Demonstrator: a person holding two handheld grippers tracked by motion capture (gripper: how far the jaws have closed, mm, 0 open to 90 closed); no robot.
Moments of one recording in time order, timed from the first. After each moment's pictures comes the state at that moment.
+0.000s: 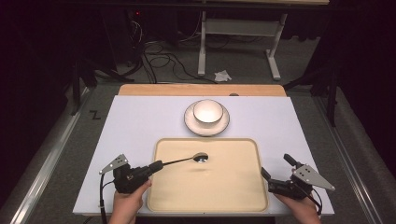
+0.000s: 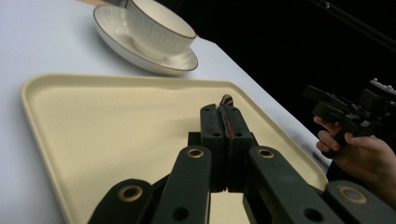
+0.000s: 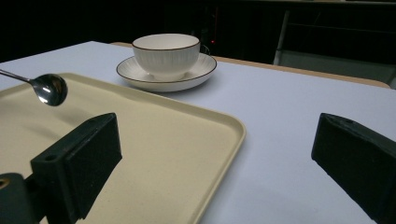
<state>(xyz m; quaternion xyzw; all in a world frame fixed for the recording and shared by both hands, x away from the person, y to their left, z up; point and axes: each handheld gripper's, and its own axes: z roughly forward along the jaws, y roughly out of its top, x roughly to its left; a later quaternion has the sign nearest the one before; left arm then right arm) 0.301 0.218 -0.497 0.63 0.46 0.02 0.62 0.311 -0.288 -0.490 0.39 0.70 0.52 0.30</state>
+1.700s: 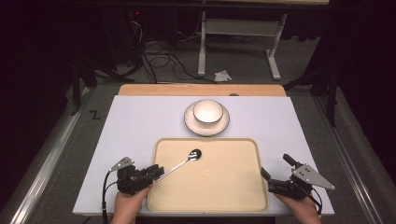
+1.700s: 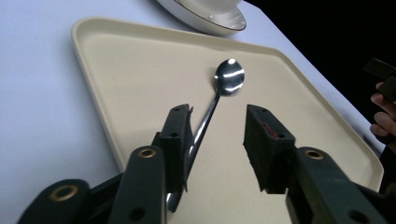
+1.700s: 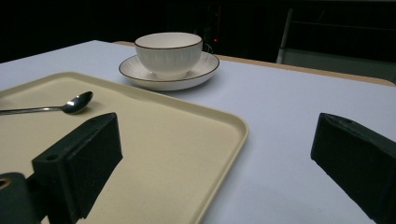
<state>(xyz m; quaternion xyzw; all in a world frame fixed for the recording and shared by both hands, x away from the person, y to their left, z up) 0.305 0.218 -0.517 0.65 0.52 0.03 0.55 0.312 -0.288 -0.490 0.39 0.70 0.52 0.30</state>
